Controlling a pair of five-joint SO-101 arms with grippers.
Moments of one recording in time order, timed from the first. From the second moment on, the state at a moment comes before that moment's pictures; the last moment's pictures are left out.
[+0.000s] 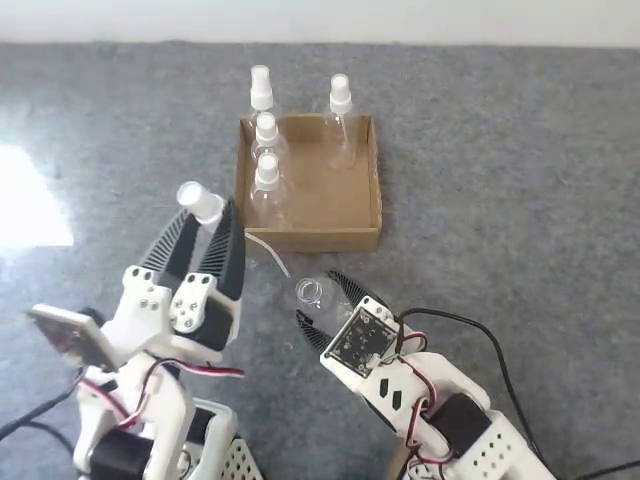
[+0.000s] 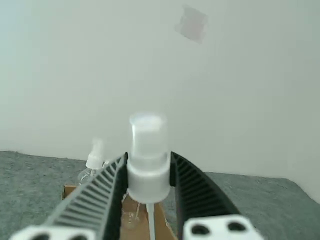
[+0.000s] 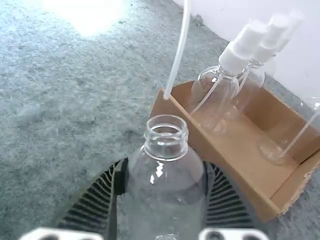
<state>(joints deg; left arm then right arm) 8.9 -103.4 65.3 49.6 21.9 -47.5 -103.0 95.2 39.1 16.4</state>
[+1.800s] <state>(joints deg) 17.3 -103.4 65.5 53.8 18.3 -47.5 -103.0 95.2 39.1 16.4</state>
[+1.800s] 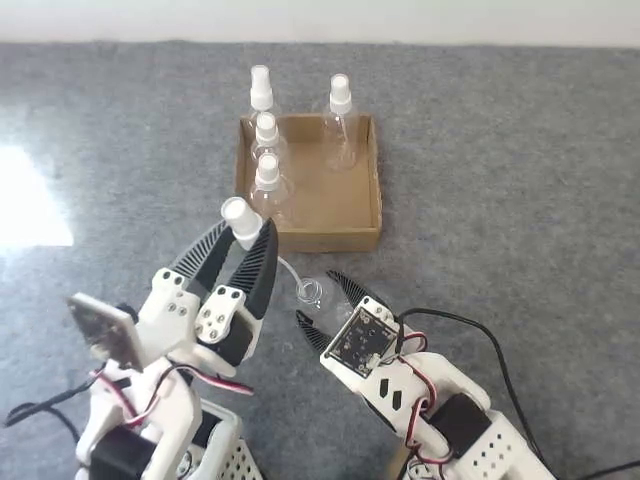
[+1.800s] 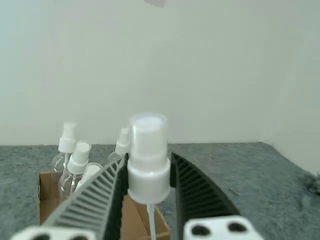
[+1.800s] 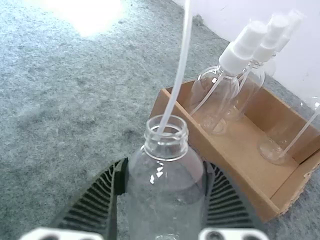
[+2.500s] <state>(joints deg) 26.0 -103.4 71.7 54.4 13.1 -47.5 -103.0 95.2 37.8 16.4</state>
